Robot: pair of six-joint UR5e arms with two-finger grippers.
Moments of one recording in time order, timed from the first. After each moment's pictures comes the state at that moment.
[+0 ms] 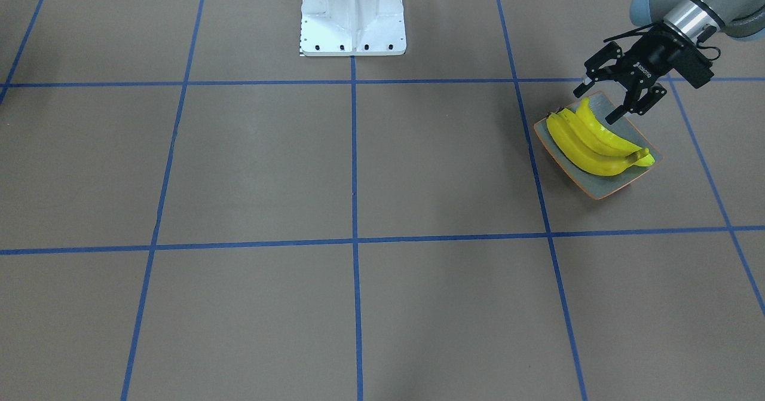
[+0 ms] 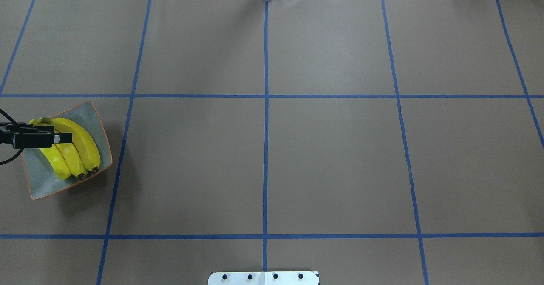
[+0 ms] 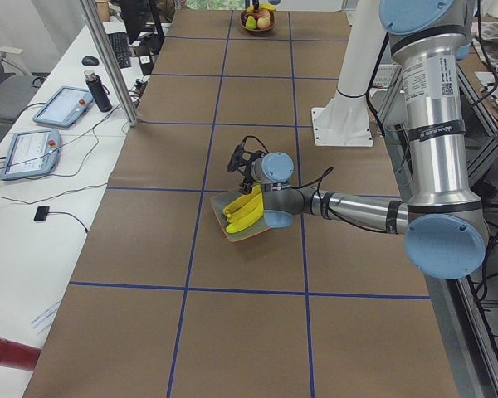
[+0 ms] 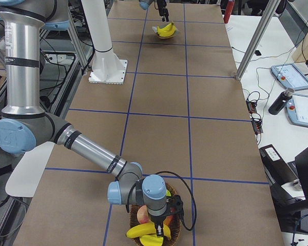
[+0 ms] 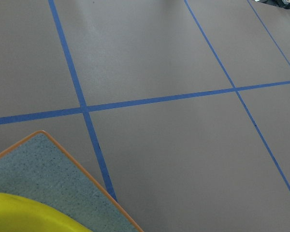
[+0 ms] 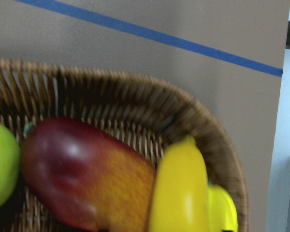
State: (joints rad) left arm -0.89 -1.39 -1.79 -2.94 -2.12 -1.04; right arm 1.60 -1.64 1.13 -0.96 2.05 -0.15
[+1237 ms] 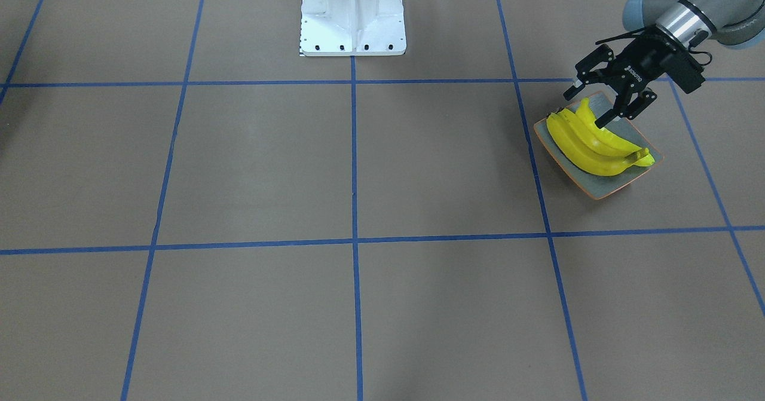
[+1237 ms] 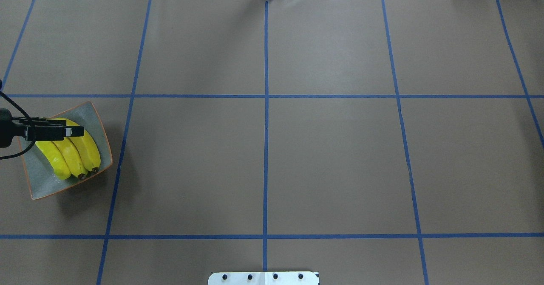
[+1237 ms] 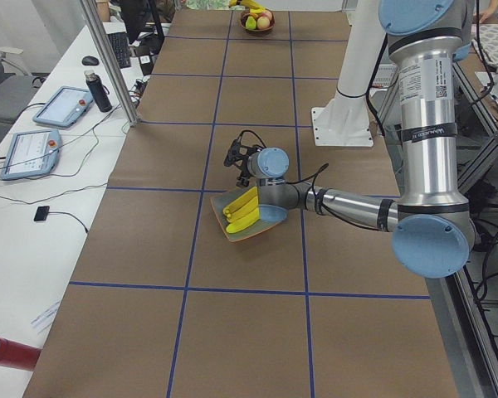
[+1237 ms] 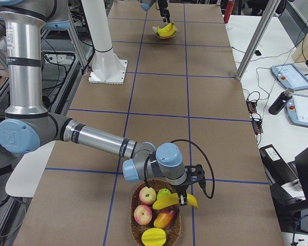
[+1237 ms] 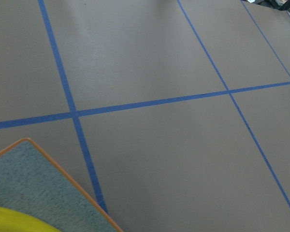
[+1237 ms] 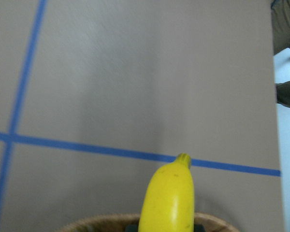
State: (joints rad) left arm -0.88 -1.45 -1.78 -2.94 -2.12 -1.08; right arm 1.59 -1.60 1.39 -0.99 2.19 0.15
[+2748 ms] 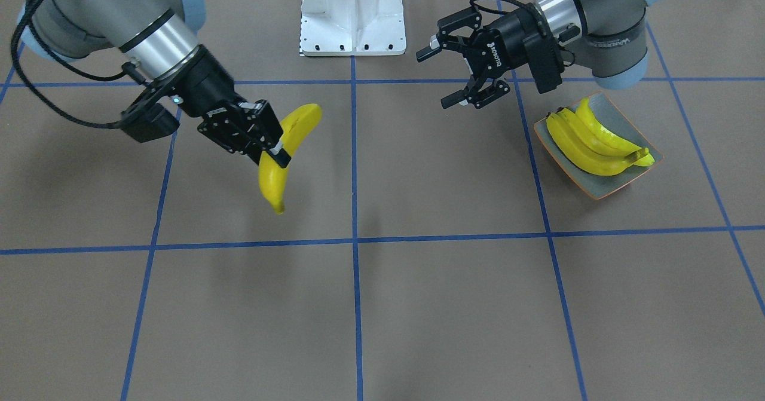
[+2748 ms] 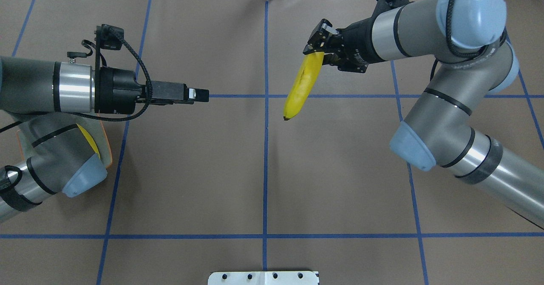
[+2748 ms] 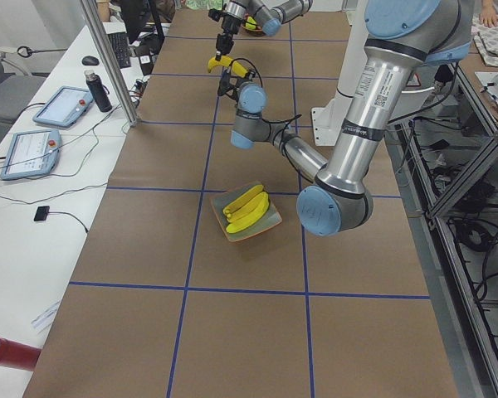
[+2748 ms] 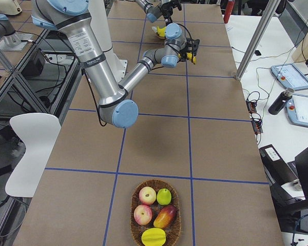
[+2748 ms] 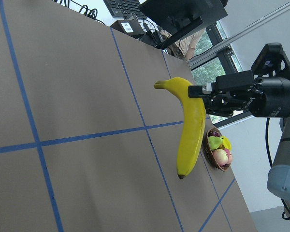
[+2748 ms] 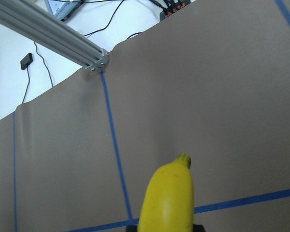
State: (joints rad) left arm -0.73 -1.95 -1.74 -2.94 -2.09 -1.43; right arm 0.76 -1.05 1.83 -0.96 1.94 1.69
